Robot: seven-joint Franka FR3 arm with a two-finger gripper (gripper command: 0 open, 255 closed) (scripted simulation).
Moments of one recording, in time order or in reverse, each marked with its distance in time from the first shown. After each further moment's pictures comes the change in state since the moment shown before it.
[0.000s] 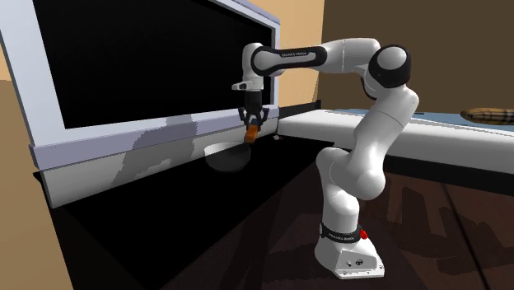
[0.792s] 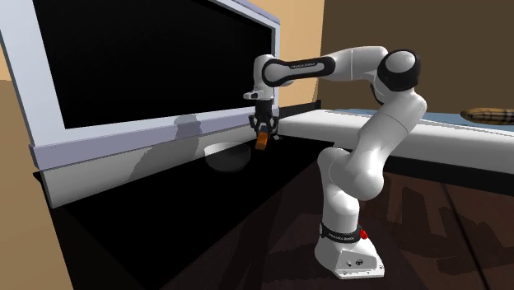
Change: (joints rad) arm -0.072 -0.092 -0.052 -0.118 -0.083 0.050 -0.053
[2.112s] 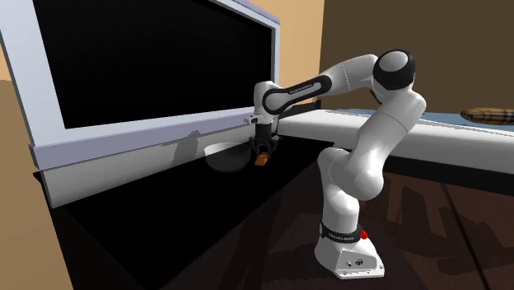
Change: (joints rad) arm -0.006 0.023 -0.131 -0.220 -0.089 0.257 0.028
